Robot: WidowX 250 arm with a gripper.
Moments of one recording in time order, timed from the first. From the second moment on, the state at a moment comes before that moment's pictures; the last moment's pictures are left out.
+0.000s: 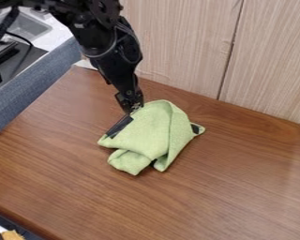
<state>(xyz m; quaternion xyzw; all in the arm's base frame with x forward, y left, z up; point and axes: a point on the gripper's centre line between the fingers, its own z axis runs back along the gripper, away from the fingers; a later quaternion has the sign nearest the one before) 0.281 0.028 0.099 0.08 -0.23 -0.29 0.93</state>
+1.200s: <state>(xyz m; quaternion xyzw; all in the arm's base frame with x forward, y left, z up) 0.324 0.005 0.008 0.00 -0.13 -0.32 0.94</state>
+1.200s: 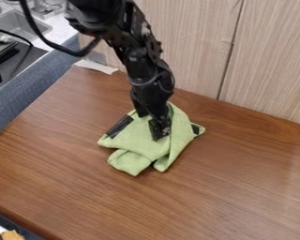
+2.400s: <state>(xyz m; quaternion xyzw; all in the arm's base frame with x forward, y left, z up) 0.338 0.065 -0.018 0.02 -0.10 -0.24 0.97</state>
